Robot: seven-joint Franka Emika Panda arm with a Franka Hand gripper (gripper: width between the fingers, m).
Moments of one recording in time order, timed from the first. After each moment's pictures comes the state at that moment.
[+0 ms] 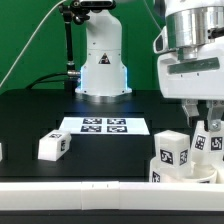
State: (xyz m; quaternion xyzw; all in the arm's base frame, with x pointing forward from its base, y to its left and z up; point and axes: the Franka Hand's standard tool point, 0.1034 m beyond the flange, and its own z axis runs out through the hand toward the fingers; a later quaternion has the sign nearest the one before) arm 0.609 0.113 0.088 -0.77 0.63 -0.05 0.10
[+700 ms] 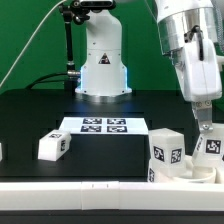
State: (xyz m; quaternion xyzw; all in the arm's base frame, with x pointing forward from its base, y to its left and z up) arm 0.614 0.112 0.087 -0.58 0.79 -0.03 0.16
